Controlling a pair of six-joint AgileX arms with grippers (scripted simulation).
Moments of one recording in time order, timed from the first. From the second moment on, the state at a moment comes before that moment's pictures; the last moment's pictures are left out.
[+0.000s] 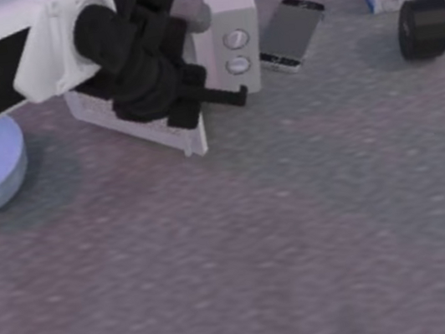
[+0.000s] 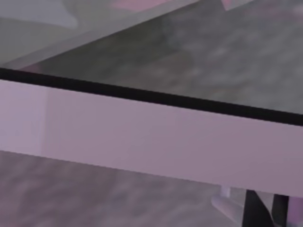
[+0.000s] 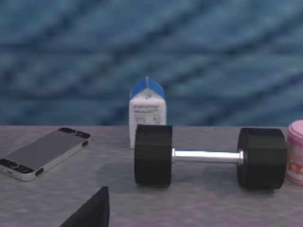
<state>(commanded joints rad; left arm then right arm) -0.57 1.83 1.44 -0.66 -0.08 -0.14 0.00 0.00 0.00 0.00 0.00 0.00</state>
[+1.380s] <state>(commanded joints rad) -0.53 1.75 1.34 -0.64 0.00 0.00 0.00 0.00 0.00 0.00 0.00 0.00</state>
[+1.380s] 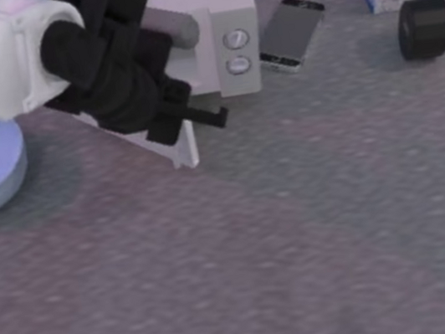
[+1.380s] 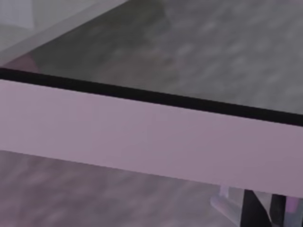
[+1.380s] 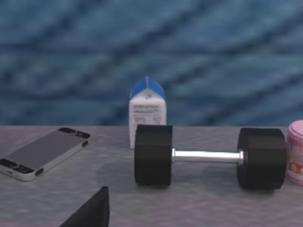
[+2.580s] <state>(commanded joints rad) -0.53 1.74 1.34 -0.63 0.01 0.01 0.00 0.00 0.00 0.00 0.00 0.00</state>
